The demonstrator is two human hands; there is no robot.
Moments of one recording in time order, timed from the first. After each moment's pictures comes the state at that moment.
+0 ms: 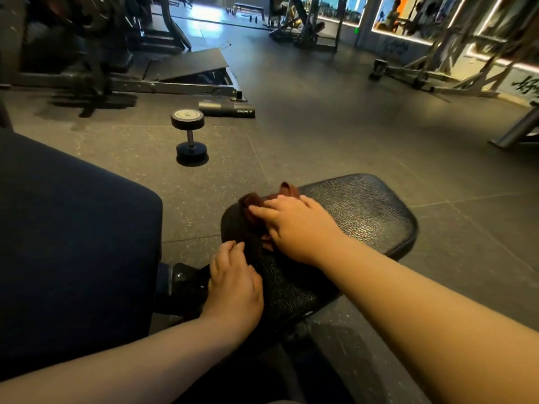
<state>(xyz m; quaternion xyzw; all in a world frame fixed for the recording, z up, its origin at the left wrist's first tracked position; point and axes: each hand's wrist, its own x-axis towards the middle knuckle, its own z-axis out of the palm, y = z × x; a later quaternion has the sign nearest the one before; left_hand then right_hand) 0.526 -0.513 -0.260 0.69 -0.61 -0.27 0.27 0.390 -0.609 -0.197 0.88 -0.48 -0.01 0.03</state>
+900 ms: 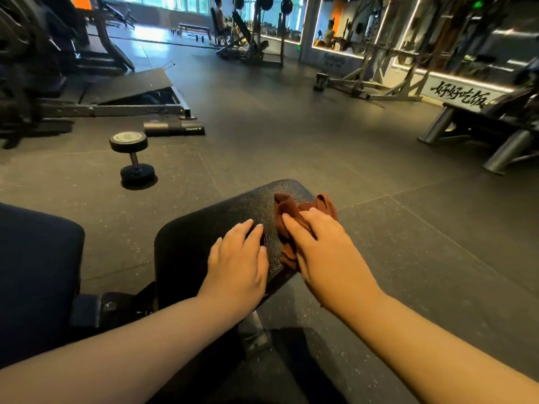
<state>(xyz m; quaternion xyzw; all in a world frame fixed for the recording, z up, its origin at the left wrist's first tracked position) 0.437 -0.531 -0.219 0.55 -0.79 -0.14 0.24 0.257 -0.510 -0.189 0.79 -0.59 0.13 0.10</state>
